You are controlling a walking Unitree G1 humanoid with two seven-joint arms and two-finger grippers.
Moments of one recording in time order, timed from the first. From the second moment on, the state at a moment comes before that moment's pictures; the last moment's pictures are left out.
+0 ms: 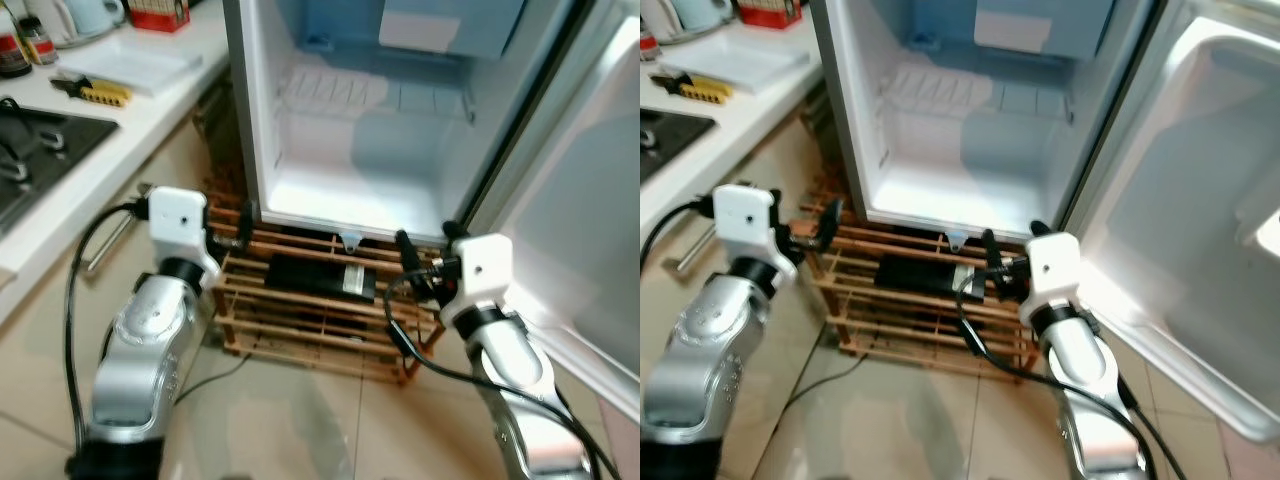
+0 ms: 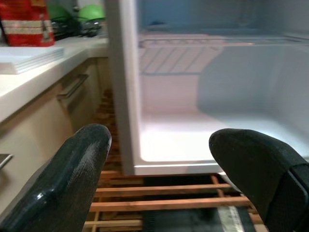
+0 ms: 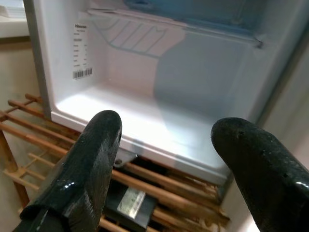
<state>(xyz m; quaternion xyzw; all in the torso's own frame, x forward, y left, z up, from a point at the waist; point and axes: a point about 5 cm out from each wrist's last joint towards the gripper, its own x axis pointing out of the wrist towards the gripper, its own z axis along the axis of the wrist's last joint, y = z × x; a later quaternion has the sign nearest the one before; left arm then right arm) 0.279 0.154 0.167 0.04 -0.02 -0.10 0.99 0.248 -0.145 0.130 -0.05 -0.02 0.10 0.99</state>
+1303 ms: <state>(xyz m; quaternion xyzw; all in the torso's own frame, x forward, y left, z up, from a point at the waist) 0.292 0.145 0.172 0.09 -0.04 -0.12 0.99 0.253 -0.143 0.130 -0.05 -0.02 0.10 0.99</state>
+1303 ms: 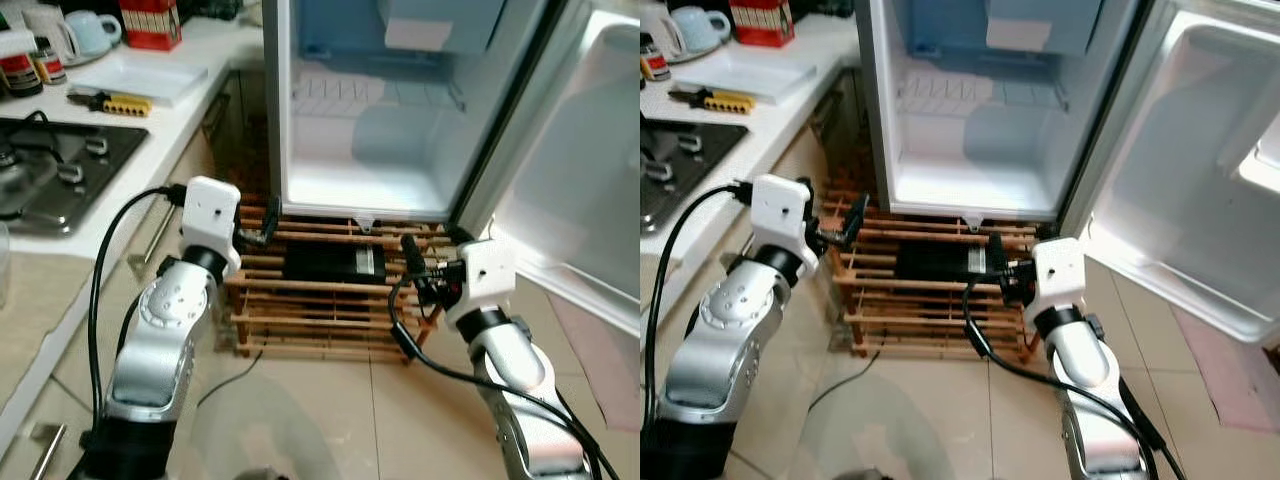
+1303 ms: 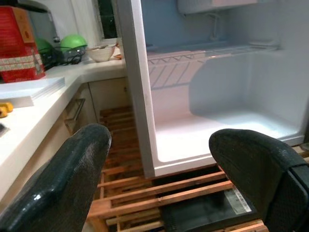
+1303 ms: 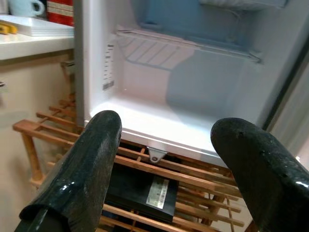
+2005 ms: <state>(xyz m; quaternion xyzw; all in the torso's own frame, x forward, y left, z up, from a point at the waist) 0.292 0.148 0.171 0.05 -0.03 -0.10 0.99 0.253 -0.148 0.129 -0.06 -0.02 0.09 0.99</state>
